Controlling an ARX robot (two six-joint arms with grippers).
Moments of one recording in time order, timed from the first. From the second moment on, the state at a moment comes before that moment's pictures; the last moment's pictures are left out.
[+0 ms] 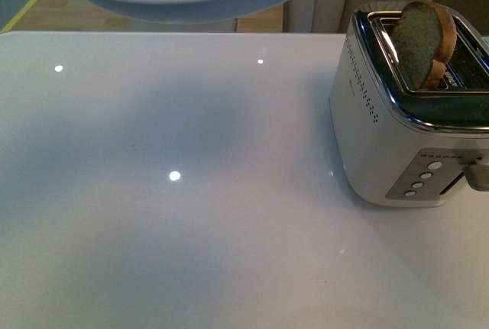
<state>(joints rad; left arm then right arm) -0.25 1.36 0.87 -0.14 0.23 -0.75 0.12 1.00 0.51 0.23 0.07 0.14</state>
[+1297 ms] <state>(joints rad) -0.23 1.33 0.84 -0.16 0.23 -0.71 0.00 0.48 0.04 0.44 0.00 0.01</state>
